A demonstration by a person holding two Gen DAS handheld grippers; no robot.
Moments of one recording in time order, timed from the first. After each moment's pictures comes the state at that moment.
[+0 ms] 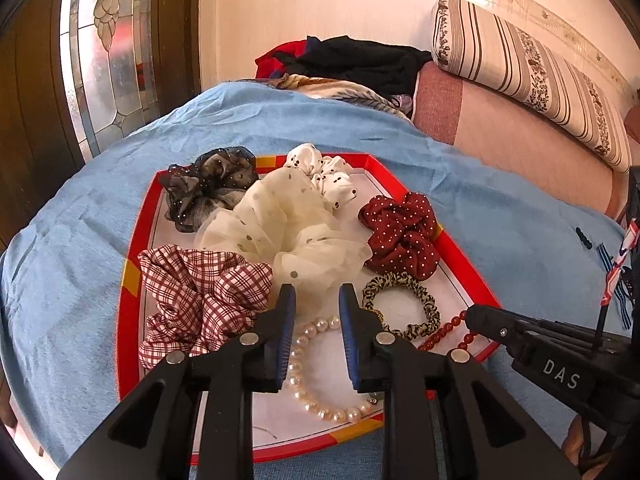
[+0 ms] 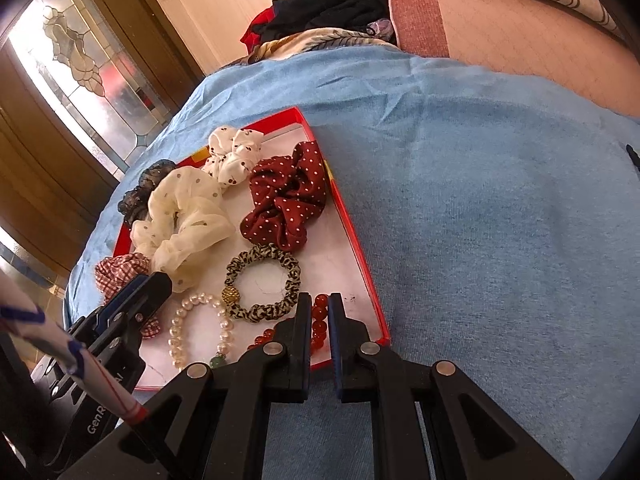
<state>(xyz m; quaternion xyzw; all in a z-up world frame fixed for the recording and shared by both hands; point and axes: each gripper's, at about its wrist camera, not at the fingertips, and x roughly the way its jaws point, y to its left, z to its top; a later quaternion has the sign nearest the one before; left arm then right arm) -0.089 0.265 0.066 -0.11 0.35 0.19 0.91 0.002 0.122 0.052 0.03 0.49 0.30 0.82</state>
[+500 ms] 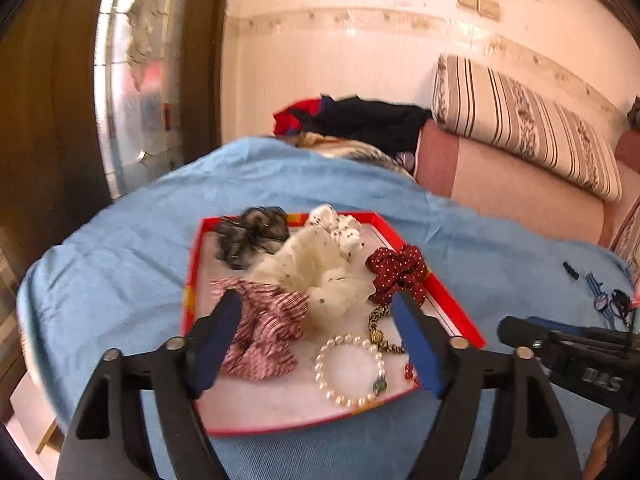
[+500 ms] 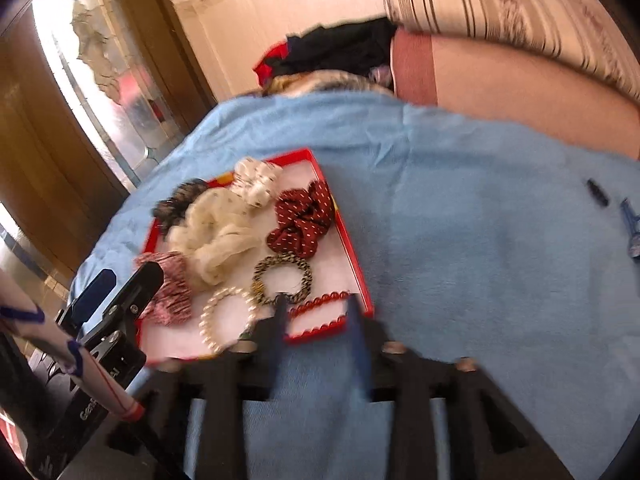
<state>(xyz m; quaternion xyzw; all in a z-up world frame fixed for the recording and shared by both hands) -0.159 0.249 0.115 -0.10 0.25 0.22 0.94 -0.055 0.091 0.113 0.00 0.42 0.30 0.86</state>
